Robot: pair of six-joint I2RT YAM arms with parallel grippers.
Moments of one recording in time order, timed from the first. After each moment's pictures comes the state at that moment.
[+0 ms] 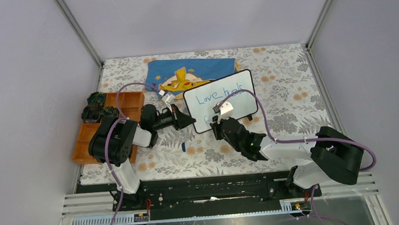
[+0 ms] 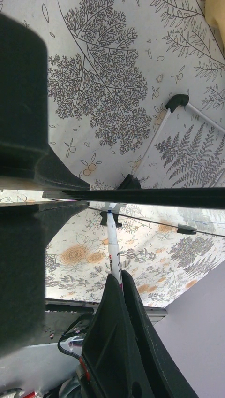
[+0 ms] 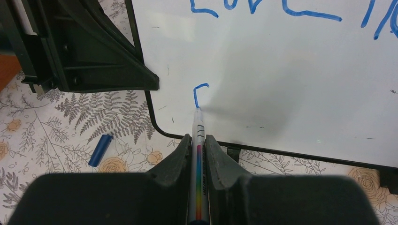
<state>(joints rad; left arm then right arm) -0.26 1.79 0.50 1.10 0.89 -0.48 1.00 1.40 0.57 0.43 0.45 0.30</state>
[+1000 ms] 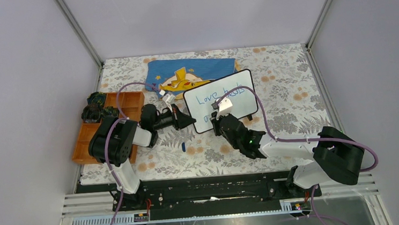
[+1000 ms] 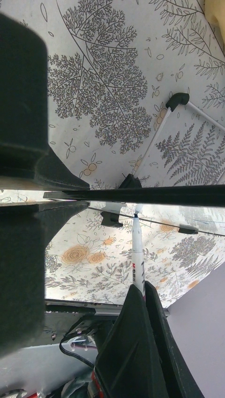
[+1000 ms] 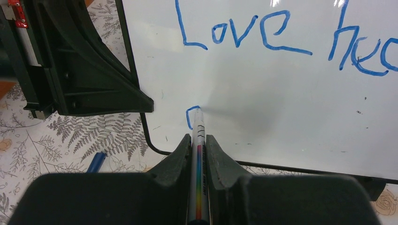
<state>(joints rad) -0.26 1.79 0.50 1.08 0.89 -0.47 1.00 1.39 0.63 0.39 0.52 0.26</state>
